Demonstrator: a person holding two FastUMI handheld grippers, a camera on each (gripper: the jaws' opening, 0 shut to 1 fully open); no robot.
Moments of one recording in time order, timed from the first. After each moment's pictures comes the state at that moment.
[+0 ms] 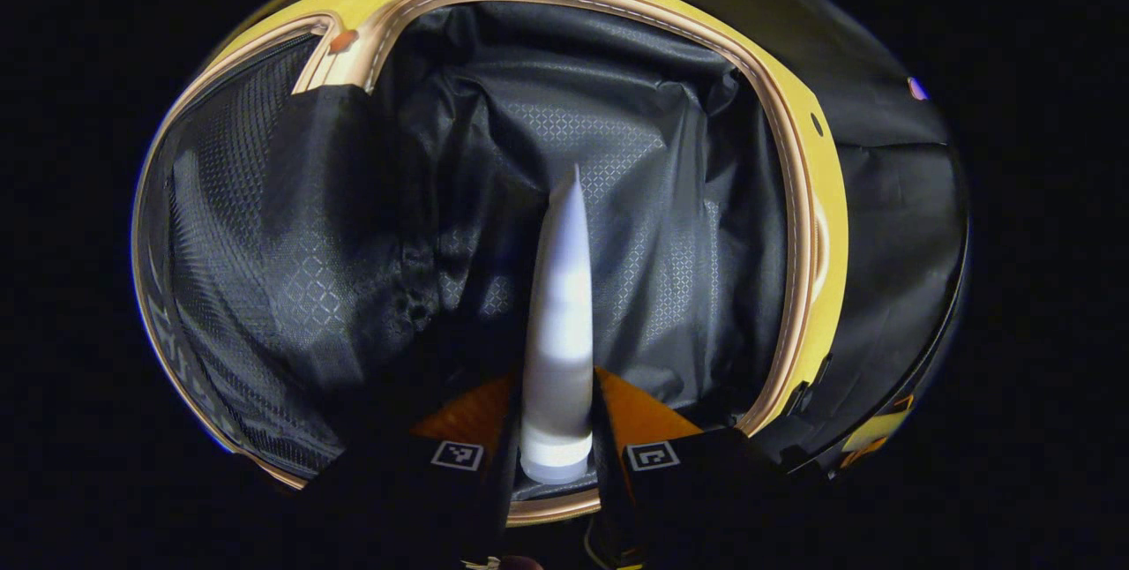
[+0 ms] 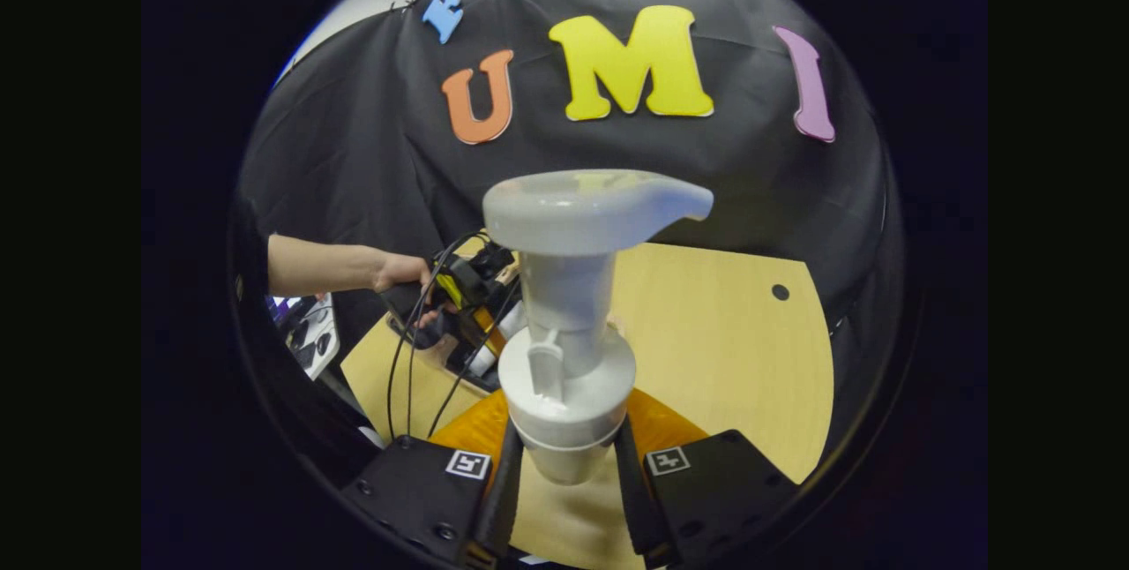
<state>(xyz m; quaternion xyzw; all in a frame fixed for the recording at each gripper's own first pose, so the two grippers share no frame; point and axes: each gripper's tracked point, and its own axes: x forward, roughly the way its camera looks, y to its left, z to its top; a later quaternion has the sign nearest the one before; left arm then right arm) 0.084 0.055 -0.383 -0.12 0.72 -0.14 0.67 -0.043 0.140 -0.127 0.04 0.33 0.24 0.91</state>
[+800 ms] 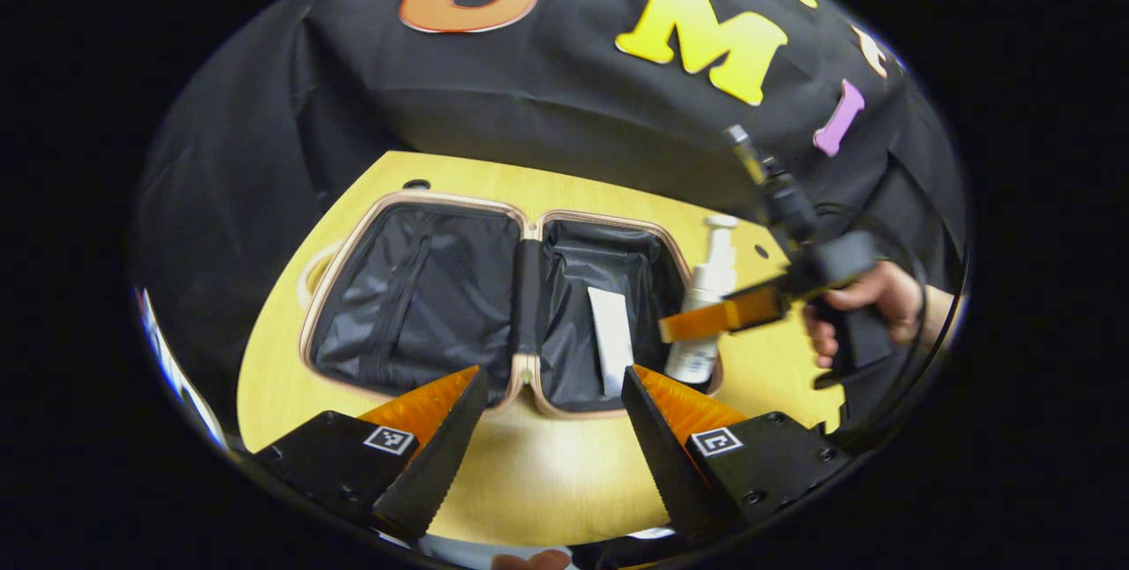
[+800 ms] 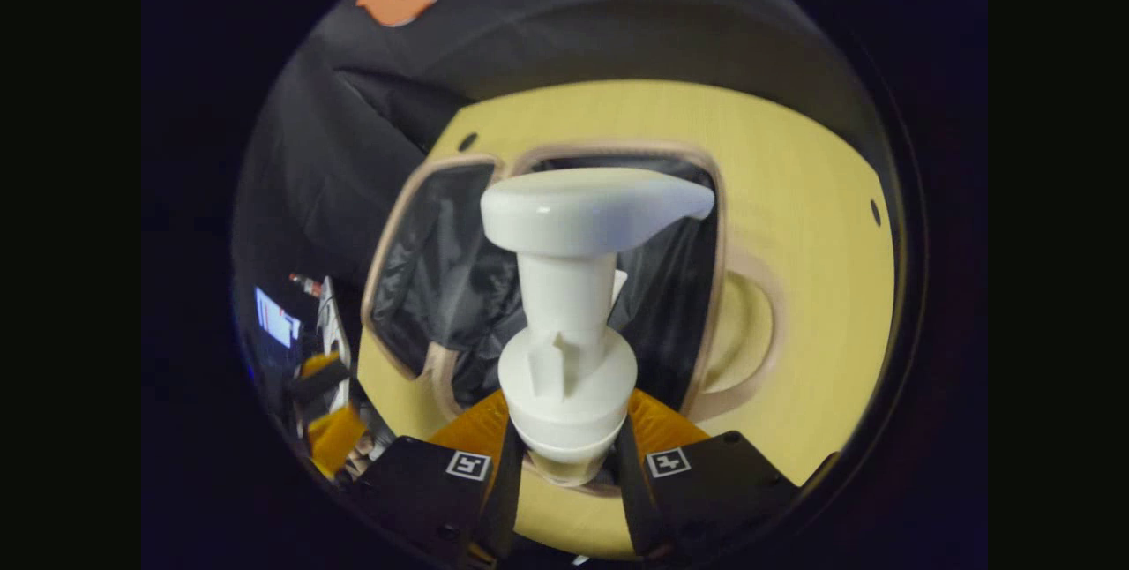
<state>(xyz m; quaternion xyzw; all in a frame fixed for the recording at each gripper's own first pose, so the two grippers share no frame) -0.012 0.154 -0.217 -0.16 0.39 -0.05 0.90 0.053 0.298 -0.293 0.07 0.63 0.21 0.74</state>
